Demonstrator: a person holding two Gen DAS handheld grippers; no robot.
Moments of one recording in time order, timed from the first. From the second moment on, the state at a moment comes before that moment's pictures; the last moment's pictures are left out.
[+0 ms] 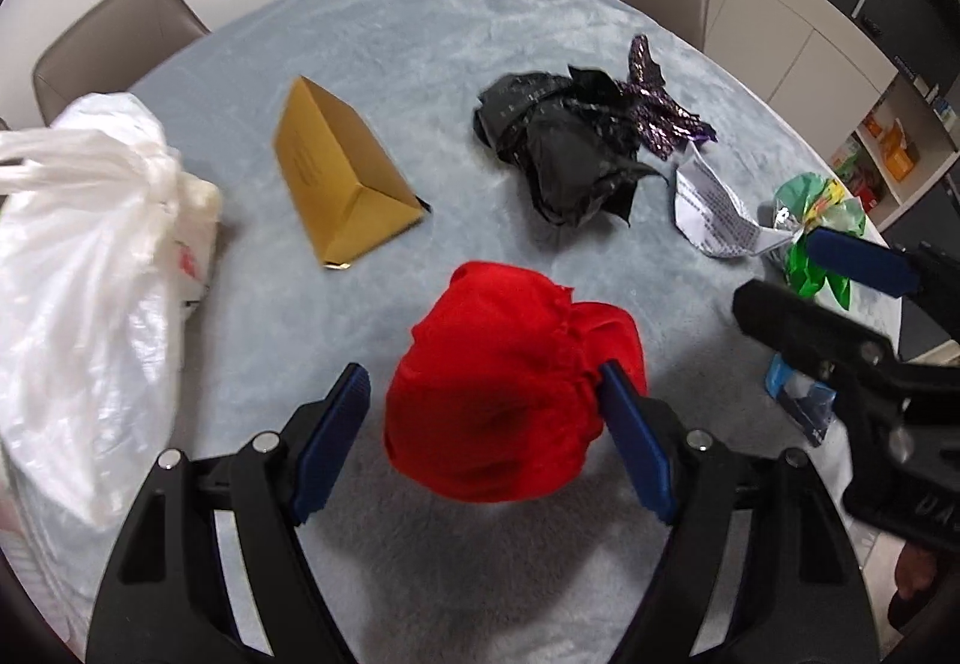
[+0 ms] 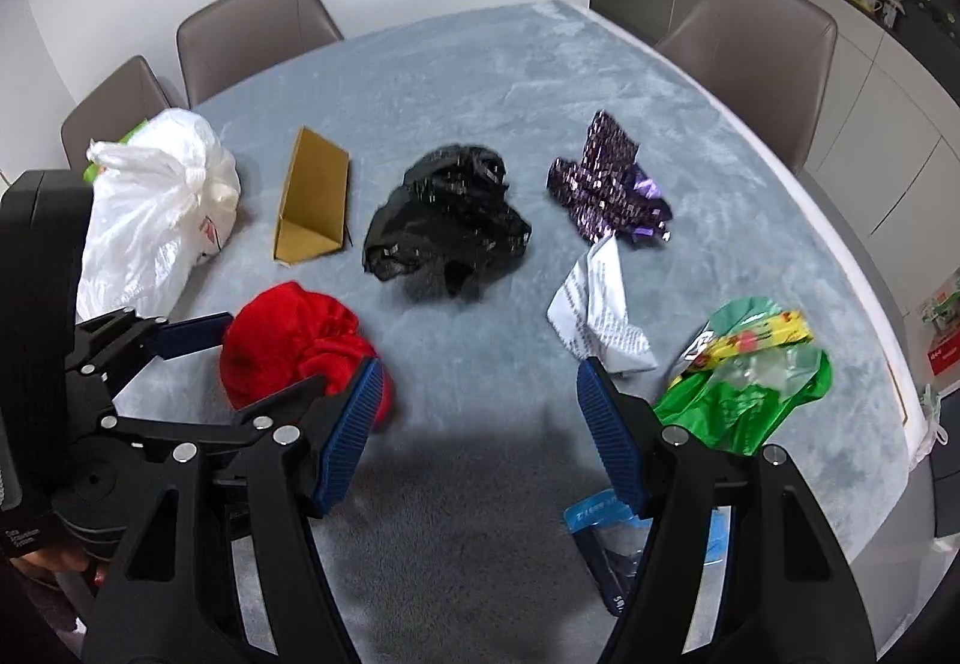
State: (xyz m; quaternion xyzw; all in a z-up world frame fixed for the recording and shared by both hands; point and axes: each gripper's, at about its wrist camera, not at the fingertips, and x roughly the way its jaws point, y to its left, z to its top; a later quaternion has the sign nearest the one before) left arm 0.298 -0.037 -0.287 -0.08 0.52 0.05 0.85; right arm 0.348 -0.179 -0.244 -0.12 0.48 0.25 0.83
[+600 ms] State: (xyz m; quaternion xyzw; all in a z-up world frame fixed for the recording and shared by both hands) left arm 0.294 -0.055 -0.283 -0.04 0.50 0.02 0.87; right arm 0.343 -0.184 -0.247 -0.13 0.48 0.23 0.83
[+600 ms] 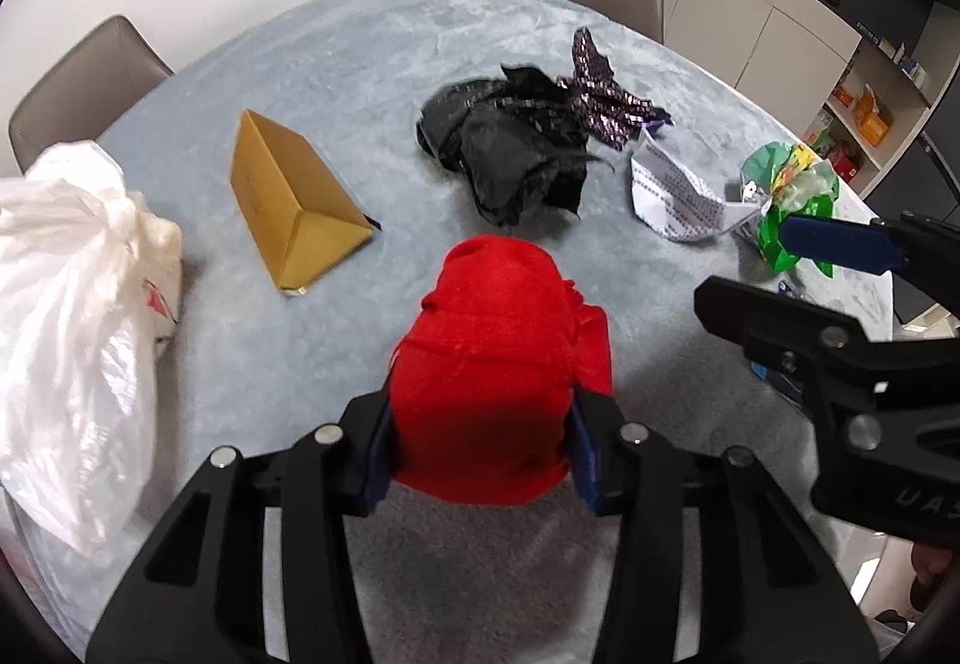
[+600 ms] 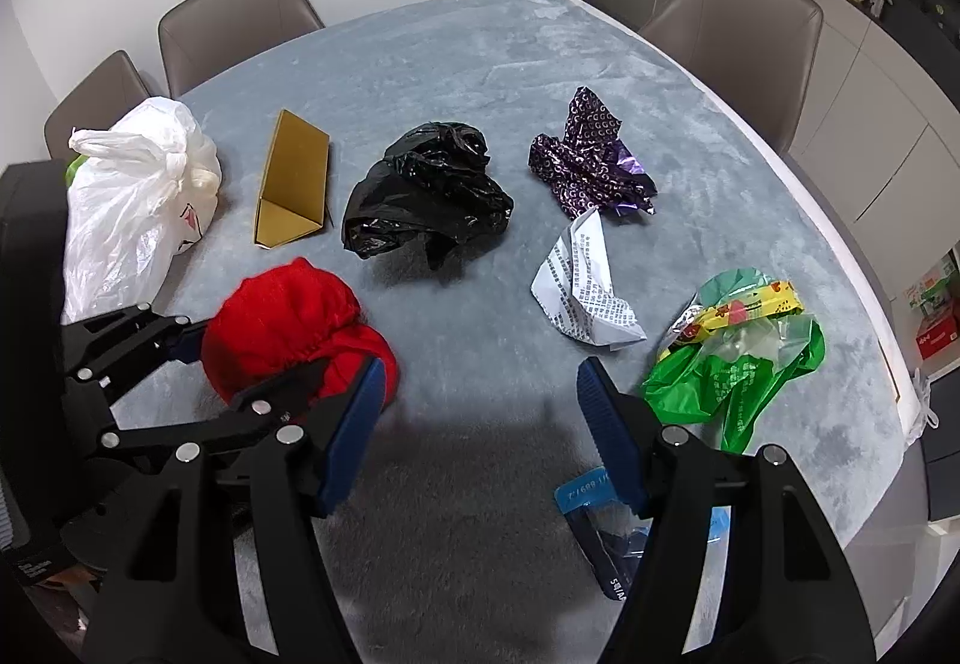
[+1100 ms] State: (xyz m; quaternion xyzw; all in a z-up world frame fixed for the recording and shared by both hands) left arm 0.329 -0.040 -0.269 -0.03 0.48 0.04 0.88; right arm 0.396 -0.192 -0.261 -0.14 0.47 0.21 0.85
